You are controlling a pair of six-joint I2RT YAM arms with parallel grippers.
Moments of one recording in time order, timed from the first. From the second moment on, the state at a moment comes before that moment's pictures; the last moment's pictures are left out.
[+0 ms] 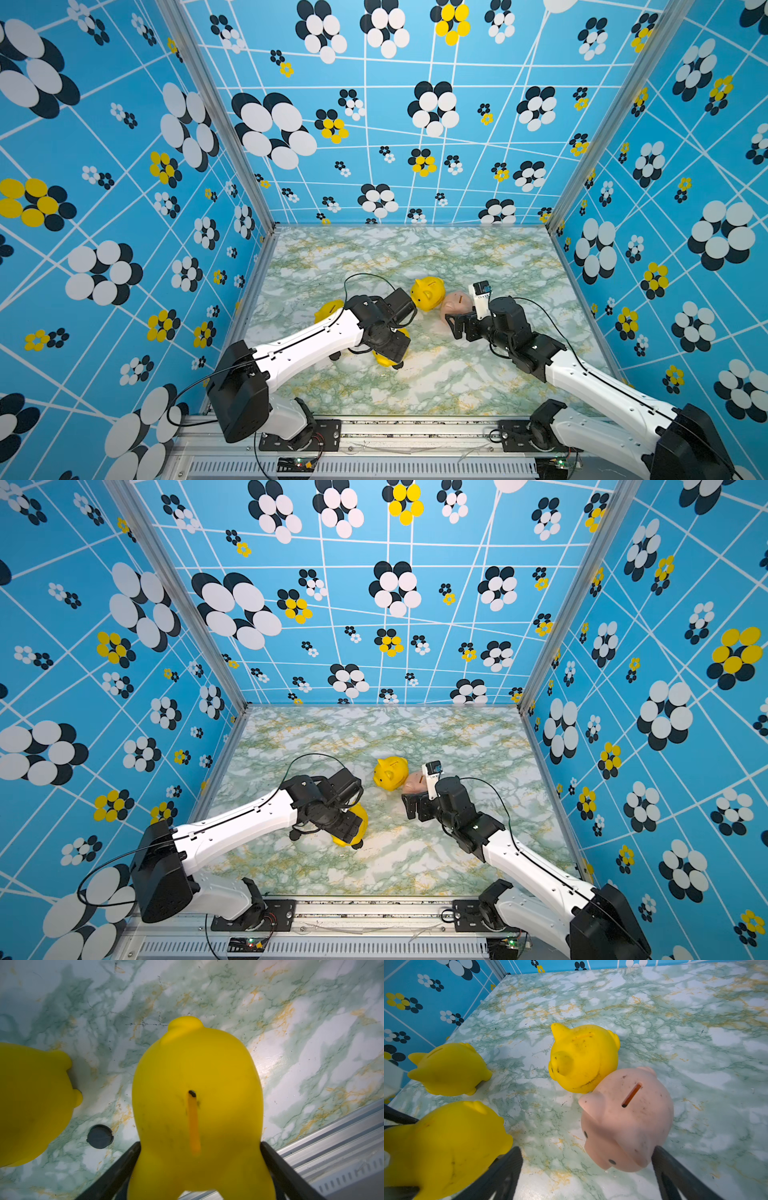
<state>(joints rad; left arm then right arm) -0.85 1.42 1.14 -1.01 -0.03 -0.37 0.60 1.02 0.54 -0.09 0.04 0.29</state>
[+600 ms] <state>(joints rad) -0.66 1.58 1.21 -0.96 -0.18 -0.33 0.68 1.04 0.55 -0.08 -0.19 0.22</state>
